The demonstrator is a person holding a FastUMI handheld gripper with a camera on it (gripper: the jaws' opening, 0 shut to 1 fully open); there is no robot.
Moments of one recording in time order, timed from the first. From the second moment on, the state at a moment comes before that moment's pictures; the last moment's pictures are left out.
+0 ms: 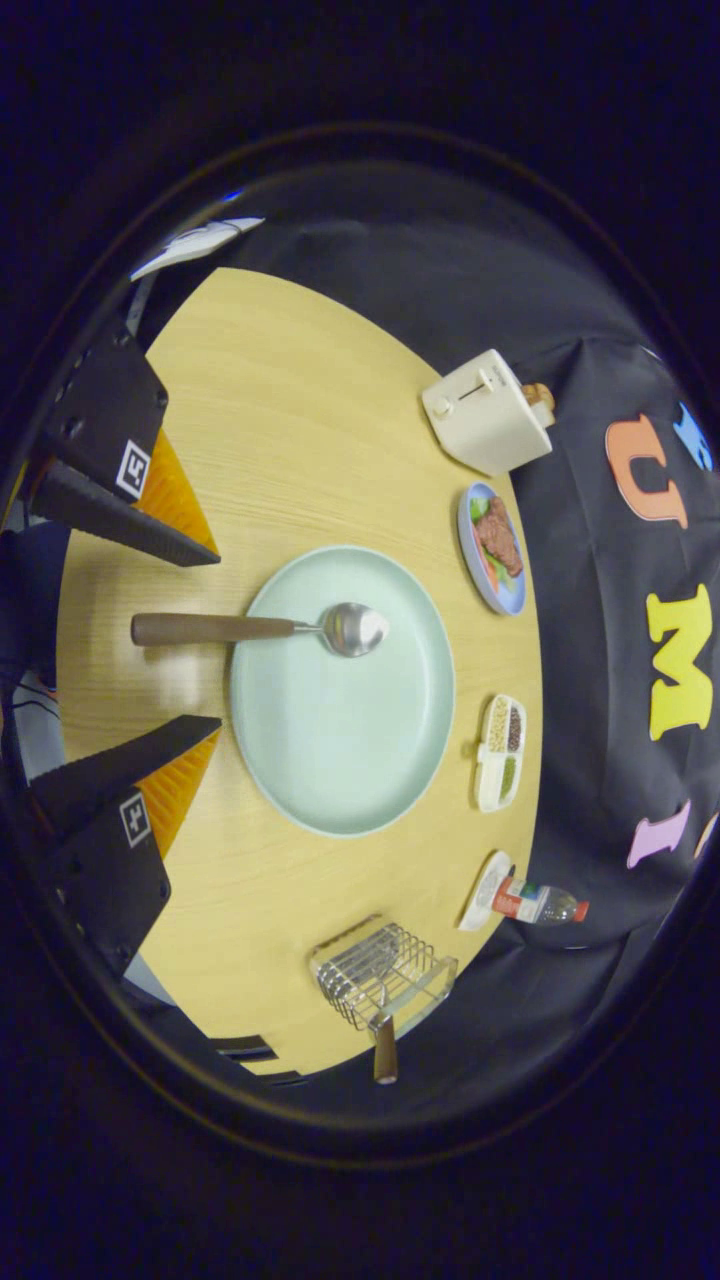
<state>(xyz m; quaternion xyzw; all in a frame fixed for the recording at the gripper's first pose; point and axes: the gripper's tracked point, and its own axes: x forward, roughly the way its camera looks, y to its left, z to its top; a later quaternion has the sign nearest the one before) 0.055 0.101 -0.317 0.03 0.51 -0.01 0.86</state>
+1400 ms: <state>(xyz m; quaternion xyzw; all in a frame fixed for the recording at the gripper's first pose) 0.065 0.115 -0.287 0.04 0.48 0.02 0.88</state>
